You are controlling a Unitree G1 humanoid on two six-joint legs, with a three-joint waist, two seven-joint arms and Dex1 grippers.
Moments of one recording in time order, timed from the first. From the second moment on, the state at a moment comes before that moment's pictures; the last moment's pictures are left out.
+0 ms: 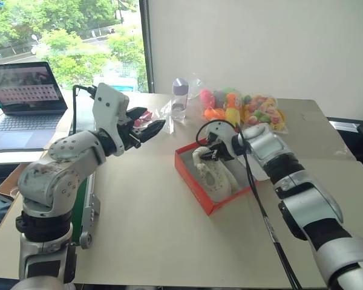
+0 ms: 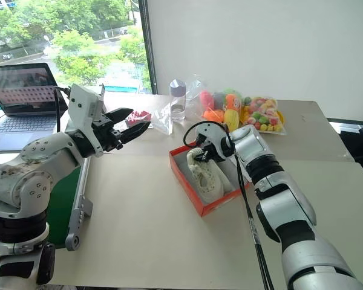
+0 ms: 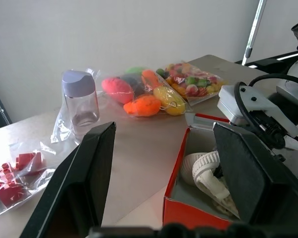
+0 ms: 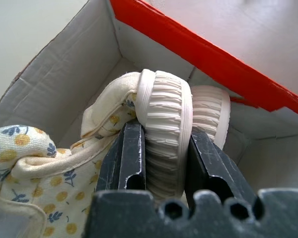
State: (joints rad) left arm -0.58 0.57 0.13 -0.47 -0.64 0.94 -0.39; right arm -1.05 -0.41 0.43 0.74 -0.03 0.47 1.03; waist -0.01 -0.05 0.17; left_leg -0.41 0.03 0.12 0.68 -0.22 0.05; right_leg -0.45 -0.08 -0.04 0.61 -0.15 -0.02
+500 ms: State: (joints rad) left arm -0.58 0.58 0.11 -0.46 -0.61 0.94 -0.41; right arm -1.07 -0.24 0.42 0.99 -0.14 0.31 0.86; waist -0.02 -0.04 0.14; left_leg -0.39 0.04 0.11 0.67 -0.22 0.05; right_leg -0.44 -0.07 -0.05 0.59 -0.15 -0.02
